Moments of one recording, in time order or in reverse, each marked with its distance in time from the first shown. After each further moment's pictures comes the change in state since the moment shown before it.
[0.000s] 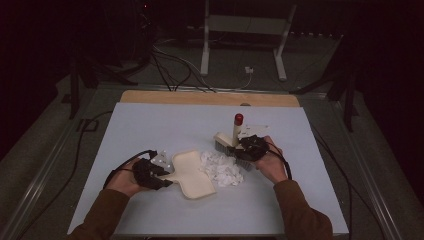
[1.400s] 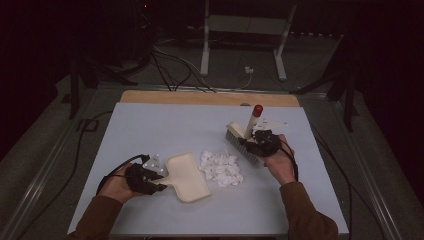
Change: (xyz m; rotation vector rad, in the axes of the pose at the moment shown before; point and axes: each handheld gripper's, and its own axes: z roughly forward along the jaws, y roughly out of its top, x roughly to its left) left arm -0.008 -0.016 -0.010 -0.004 0.012 -0.038; right arm -0.015 0.000 -0.032 -0.078 -0.112 0.159
